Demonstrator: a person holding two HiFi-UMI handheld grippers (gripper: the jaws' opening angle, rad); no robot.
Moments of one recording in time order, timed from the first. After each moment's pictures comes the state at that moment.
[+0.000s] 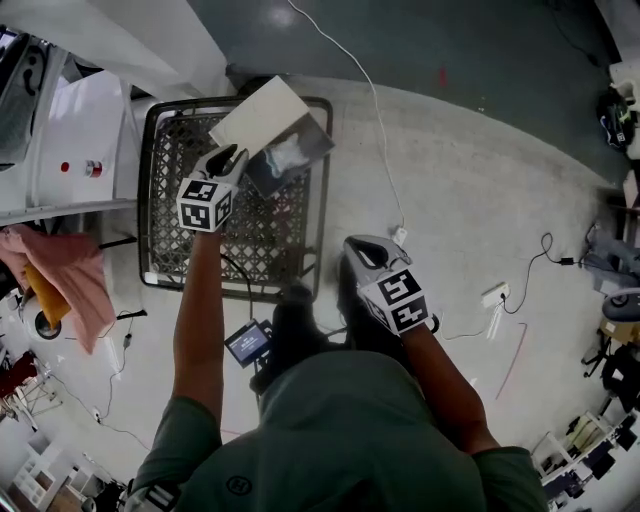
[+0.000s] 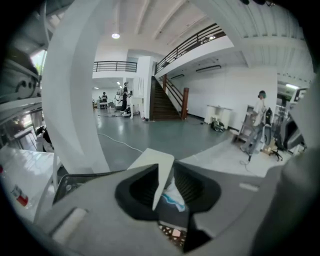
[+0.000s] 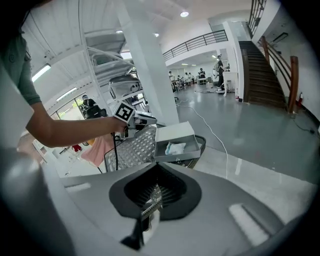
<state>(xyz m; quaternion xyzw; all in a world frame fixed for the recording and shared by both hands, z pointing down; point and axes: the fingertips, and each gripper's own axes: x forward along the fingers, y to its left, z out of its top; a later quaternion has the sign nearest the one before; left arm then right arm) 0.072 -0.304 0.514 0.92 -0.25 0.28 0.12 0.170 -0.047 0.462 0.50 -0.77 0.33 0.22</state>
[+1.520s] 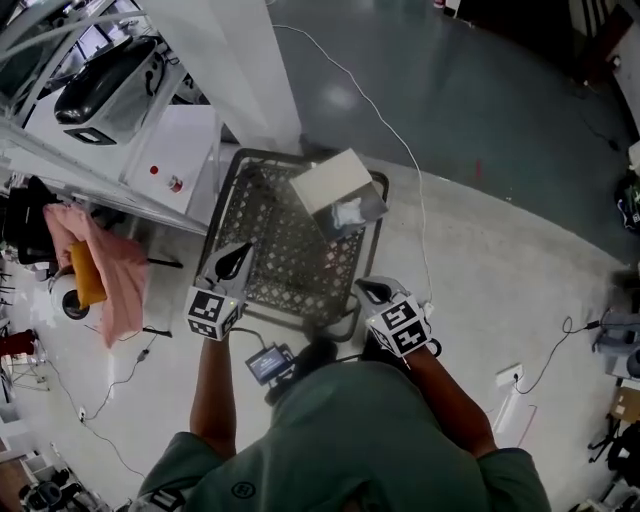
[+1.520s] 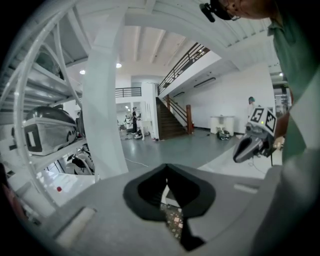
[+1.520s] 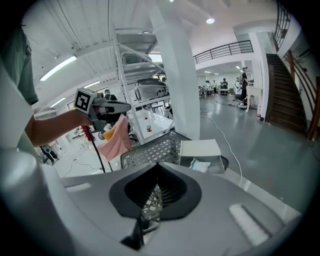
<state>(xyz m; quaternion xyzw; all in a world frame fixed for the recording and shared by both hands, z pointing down) -0.100 -0.161 0.304 0.93 -0.32 0.20 0.02 0.071 -0.037 0.380 0.43 -0.83 0.25 0.23</state>
